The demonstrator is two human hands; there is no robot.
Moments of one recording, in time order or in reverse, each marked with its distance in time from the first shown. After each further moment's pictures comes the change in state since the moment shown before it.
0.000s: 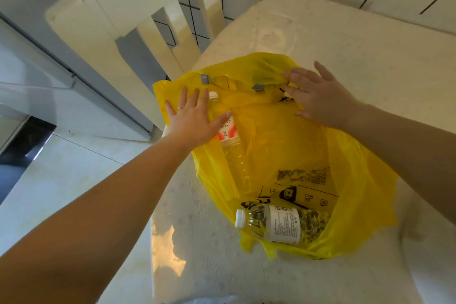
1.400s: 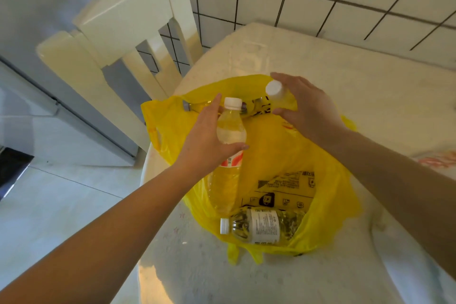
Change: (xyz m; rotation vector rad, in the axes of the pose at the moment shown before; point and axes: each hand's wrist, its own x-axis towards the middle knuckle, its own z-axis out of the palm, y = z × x) left_hand -0.061 0.072 -0.039 -0.673 0.173 0.280; right_hand -0.040 -0.028 -0.080 0.726 0.345 0.486
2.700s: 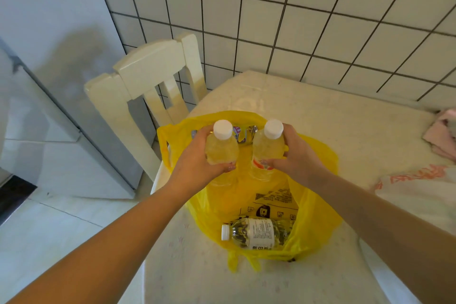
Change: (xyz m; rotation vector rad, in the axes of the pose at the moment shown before) left_hand -0.048 0.018 -0.036 -0.088 0.055 0.002; right_hand -0.065 -0.037 -0.003 0.359 -0.061 0.234
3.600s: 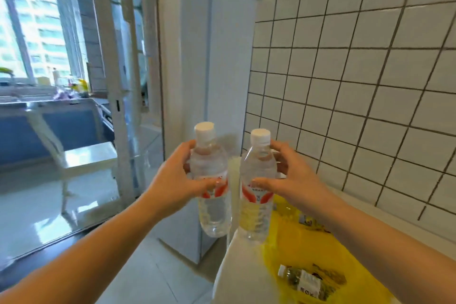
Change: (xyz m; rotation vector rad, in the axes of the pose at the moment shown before) left_hand -0.333 0.165 -0.171 -0.056 0.578 0.146; right_hand -0.218 -0.264 -0.035 0.254 -0.231 -0.668
